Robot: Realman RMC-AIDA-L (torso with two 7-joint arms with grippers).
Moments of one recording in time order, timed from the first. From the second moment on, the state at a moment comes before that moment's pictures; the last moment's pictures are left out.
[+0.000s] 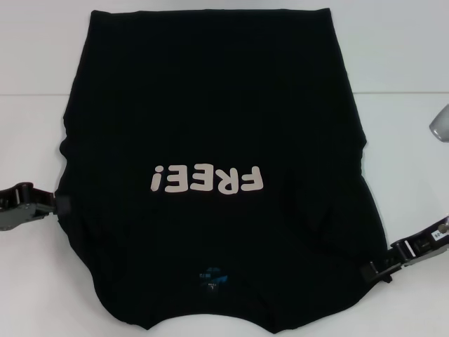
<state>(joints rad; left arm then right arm) -0.54 -1.90 0.38 0.63 2.36 1.59 -2.34 0.79 1.98 -0.83 -0.64 -2.64 -1.55 2.40</state>
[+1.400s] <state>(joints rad) -0.52 -1.88 0.38 0.64 2.37 1.66 -2.32 0.77 1.97 -0.80 -0.65 -2.63 -1.60 2.41</state>
